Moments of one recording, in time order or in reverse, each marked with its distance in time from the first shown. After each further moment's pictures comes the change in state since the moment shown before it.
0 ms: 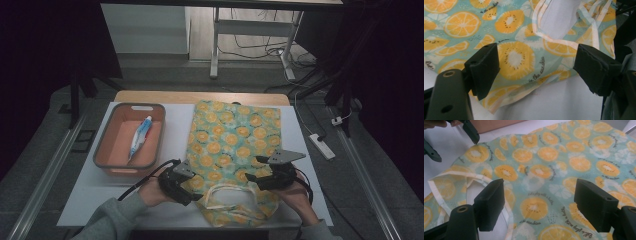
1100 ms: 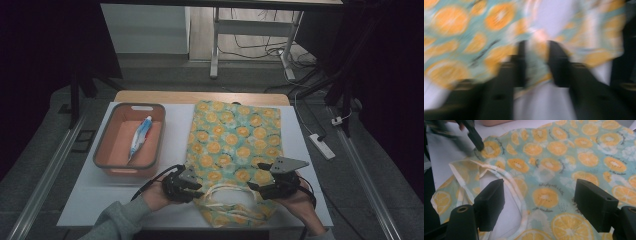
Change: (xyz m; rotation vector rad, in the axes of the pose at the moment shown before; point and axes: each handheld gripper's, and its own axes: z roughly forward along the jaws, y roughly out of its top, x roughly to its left) left arm -0.021 0.003 0.005 0.023 -0.029 0.073; right arm 0.018 -0.006 -0.016 0.024 0.010 -0.033
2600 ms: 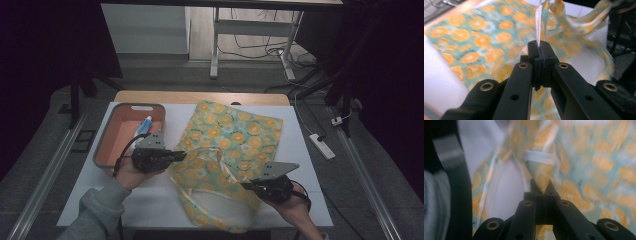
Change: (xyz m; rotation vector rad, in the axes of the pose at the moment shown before) left arm 0.042 0.004 -0.105 -0.312 0.172 -0.106; right arm 0.039 0.039 -0.012 0.020 0.101 -0.062
